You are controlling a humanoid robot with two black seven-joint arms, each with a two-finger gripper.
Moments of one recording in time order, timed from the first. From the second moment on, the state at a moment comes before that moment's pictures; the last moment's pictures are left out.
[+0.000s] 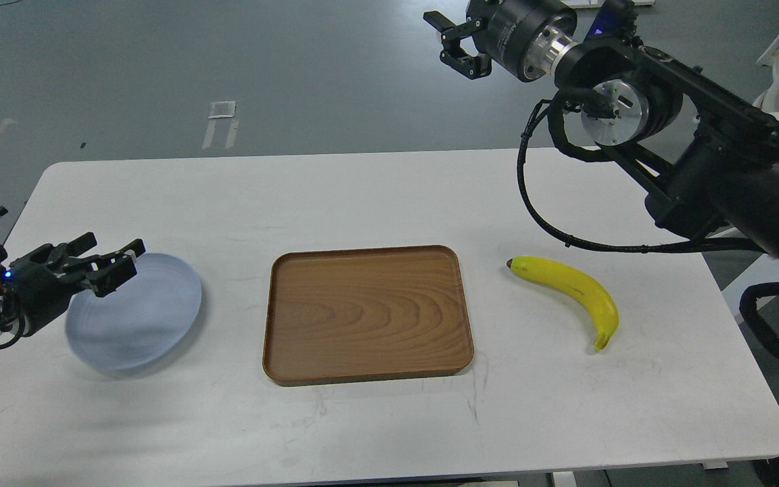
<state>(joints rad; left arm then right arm) -0.70 0.90 -0.02 -1.03 1.30 0.41 -0.41 1.18 -0.31 0.57 1.02 -0.10 0.02 0.04</state>
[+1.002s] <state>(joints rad) -0.57 0.82 -0.01 -0.83 1.23 0.39 -0.41 1.16 -0.31 0.56 1.01 -0.10 0.02 0.04</state>
